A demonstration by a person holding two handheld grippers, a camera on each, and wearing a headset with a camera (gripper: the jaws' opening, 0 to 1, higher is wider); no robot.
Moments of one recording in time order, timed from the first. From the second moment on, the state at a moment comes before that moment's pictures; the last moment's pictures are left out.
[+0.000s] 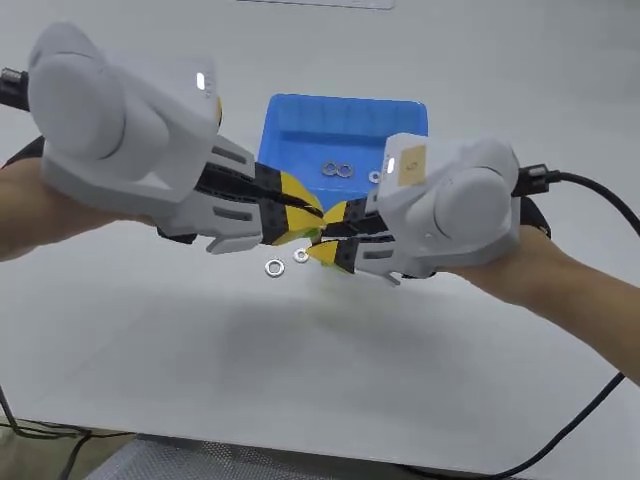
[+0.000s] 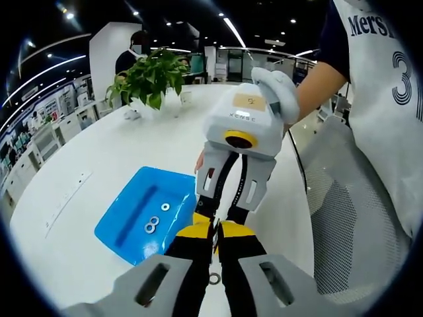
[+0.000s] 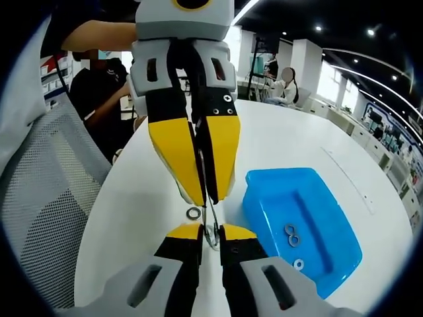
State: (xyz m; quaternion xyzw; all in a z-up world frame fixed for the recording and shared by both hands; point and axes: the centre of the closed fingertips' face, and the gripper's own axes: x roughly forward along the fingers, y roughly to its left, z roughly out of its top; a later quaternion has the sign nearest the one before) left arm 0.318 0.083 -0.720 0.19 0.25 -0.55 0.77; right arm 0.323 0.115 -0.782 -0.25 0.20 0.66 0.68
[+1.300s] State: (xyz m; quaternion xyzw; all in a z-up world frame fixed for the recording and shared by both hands) left arm 0.317 0.082 -0.660 0.21 0.22 -0.54 0.79; right arm 0.320 0.117 -0.720 -0.26 0.17 0.66 0.69
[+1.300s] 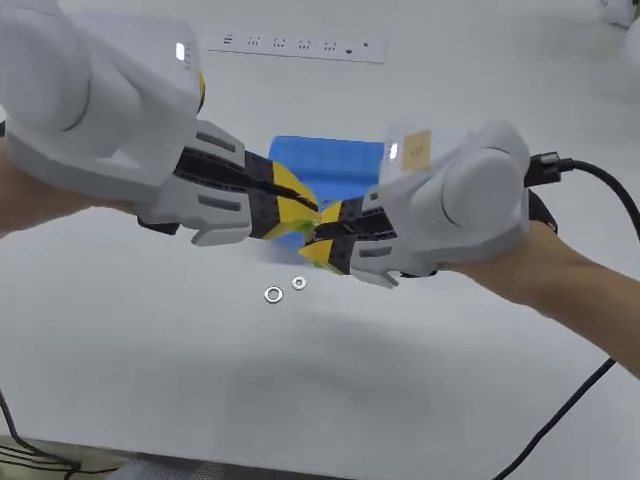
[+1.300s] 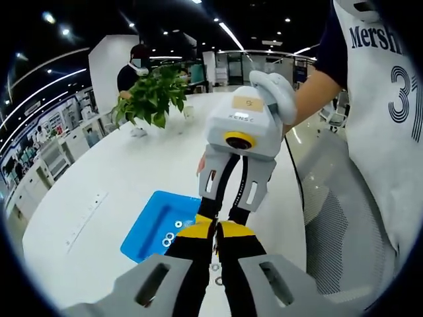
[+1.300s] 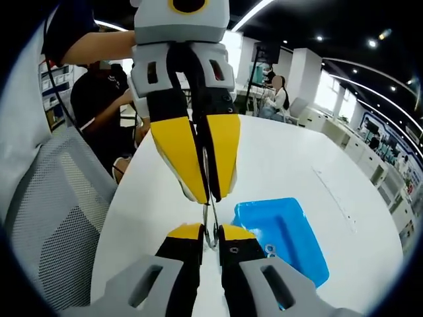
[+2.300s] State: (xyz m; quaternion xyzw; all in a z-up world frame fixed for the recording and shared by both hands) left arm 0.385 0.097 -0.648 0.25 0.19 -0.54 0.78; right arm 0.391 0.123 -0.706 -0.27 0.15 0.63 0.71
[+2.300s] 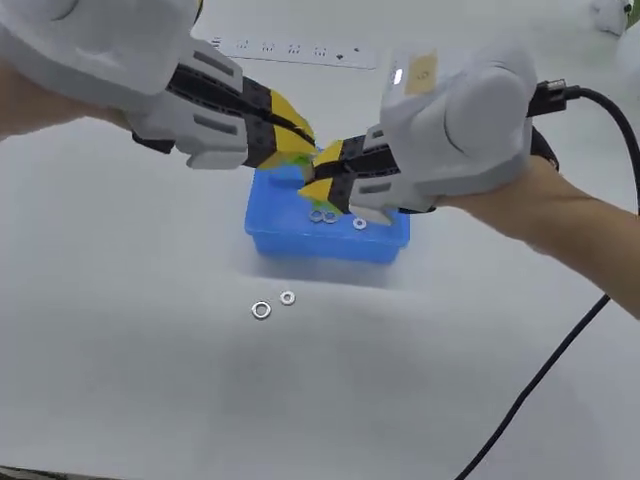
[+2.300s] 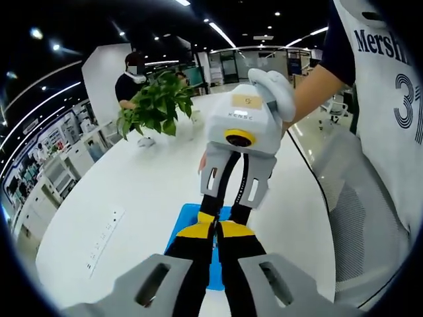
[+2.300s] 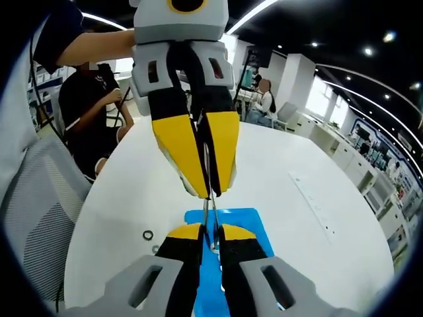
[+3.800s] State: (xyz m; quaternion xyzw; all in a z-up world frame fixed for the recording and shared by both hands) left arm 0.412 0.108 -0.716 0.19 0.25 -0.53 0.79; right arm 0.412 0.136 -0.778 -0.26 0.21 0.64 0.69
